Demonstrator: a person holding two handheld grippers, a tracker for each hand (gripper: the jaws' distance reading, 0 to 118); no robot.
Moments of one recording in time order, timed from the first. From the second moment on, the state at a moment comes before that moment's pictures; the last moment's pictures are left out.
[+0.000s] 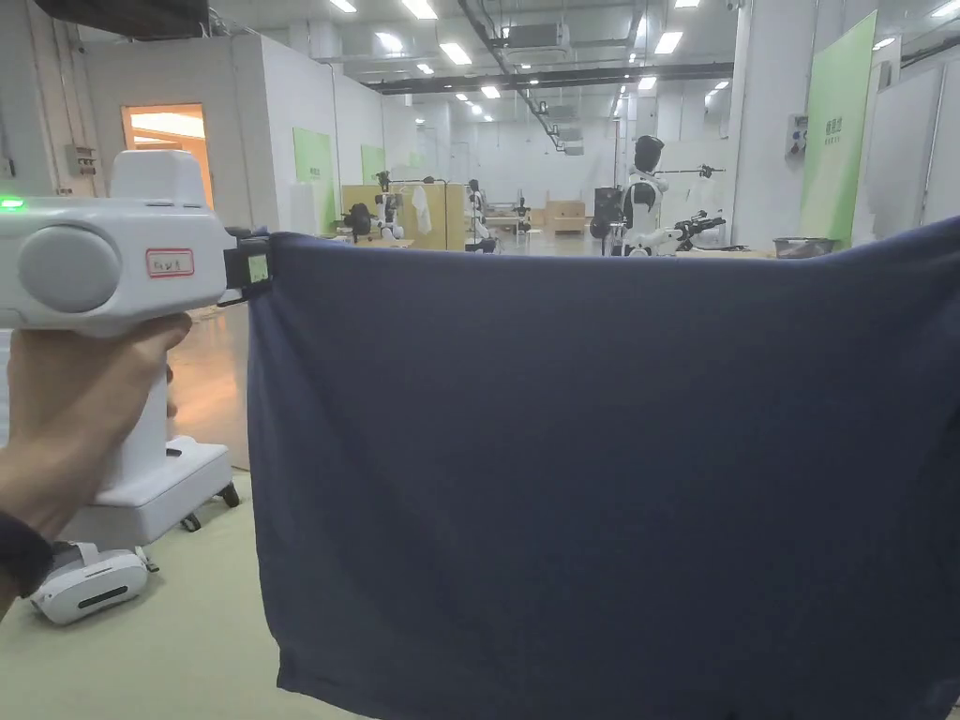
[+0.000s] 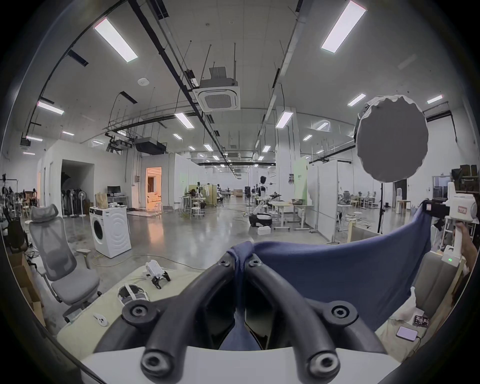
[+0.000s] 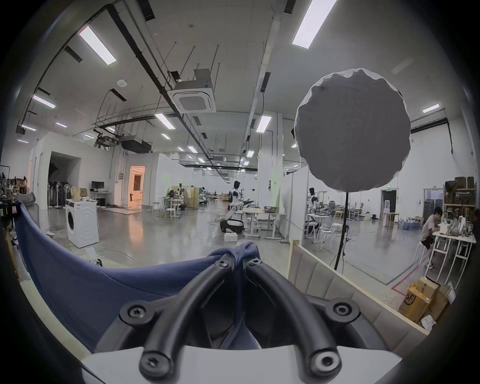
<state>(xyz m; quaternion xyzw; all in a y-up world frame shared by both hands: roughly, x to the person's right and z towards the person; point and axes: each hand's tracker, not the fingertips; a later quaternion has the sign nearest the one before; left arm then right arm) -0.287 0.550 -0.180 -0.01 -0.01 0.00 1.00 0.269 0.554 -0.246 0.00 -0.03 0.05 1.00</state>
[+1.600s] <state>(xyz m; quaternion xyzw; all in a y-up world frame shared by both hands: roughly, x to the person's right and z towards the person) -0.269 0.239 -0.343 -0.22 -0.01 0.05 0.97 0.243 0.286 -0.362 -0.16 -0.04 0.02 0.99</state>
